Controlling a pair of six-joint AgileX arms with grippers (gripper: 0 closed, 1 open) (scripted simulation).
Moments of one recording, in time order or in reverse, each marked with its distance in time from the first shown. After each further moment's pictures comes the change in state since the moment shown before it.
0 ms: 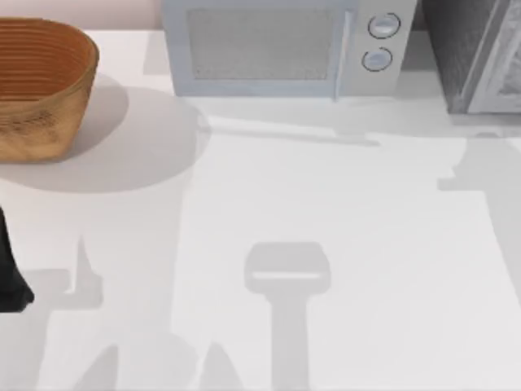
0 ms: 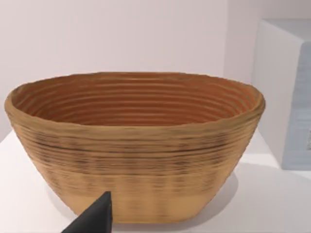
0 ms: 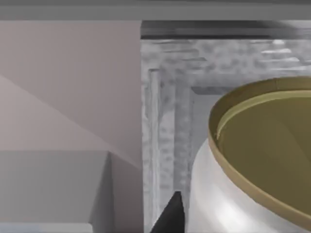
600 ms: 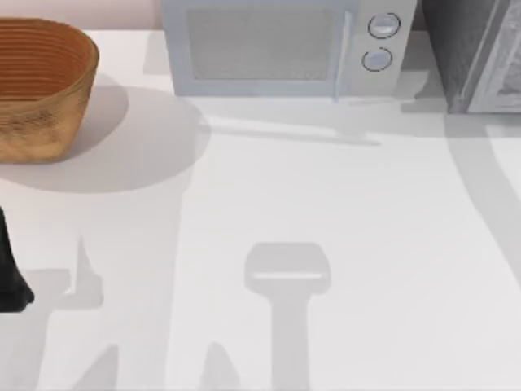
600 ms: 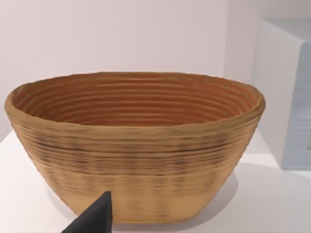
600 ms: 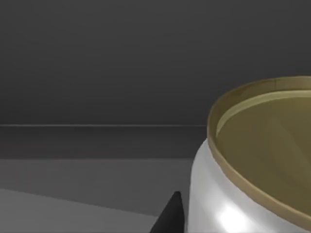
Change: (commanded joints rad) left arm 0.000 0.000 0.000 0.000 0.000 0.000; right arm 0.071 0.516 0.679 -0.164 0.076 0.006
